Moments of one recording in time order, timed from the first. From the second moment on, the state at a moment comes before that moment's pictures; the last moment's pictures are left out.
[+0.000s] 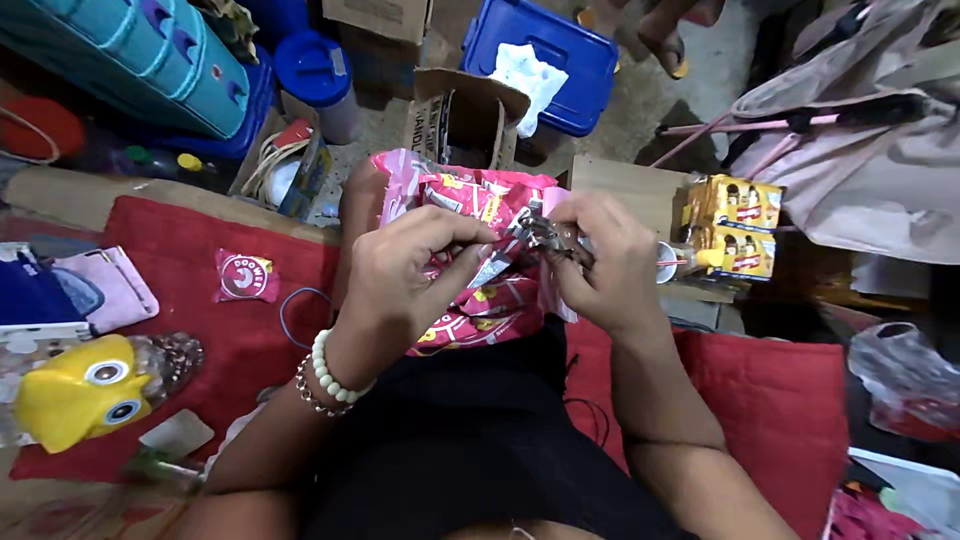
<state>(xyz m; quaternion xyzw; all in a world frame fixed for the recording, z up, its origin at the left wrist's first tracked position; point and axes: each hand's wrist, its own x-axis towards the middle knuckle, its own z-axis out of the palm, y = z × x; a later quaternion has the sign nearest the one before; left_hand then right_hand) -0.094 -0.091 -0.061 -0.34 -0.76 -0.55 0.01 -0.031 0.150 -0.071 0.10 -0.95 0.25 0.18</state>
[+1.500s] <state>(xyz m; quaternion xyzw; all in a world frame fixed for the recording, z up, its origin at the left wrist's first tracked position) -0.091 -0.075 -0.062 -0.33 -0.76 -0.56 0.00 -0.036 0.154 -0.083 0.12 -0.96 0.19 0.17</state>
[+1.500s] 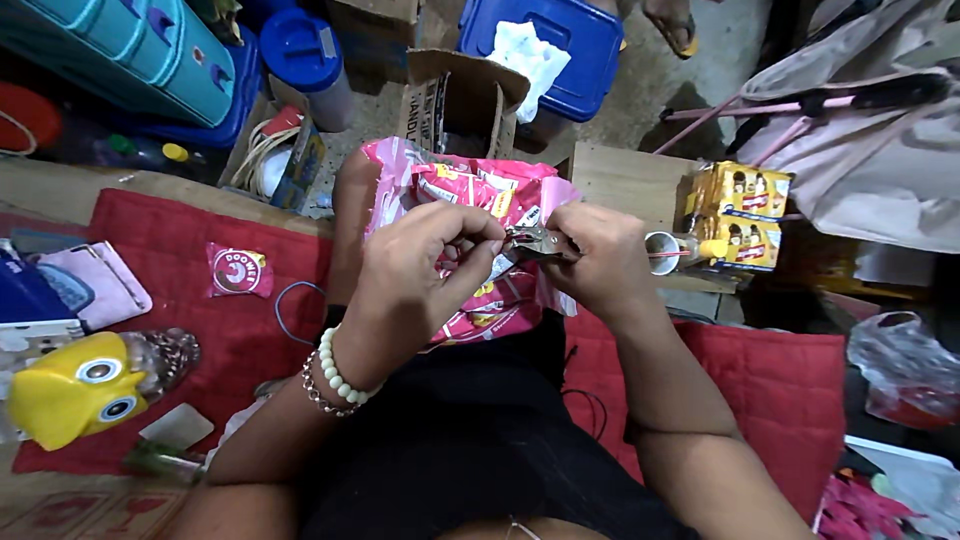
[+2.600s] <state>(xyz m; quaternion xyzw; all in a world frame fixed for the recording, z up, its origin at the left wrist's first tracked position) -0.093 -0.076 -0.061 -0.32 -0.77 -0.56 -0.03 -0.041 0.151 -0.085 0.13 -0.96 0.23 0.13</state>
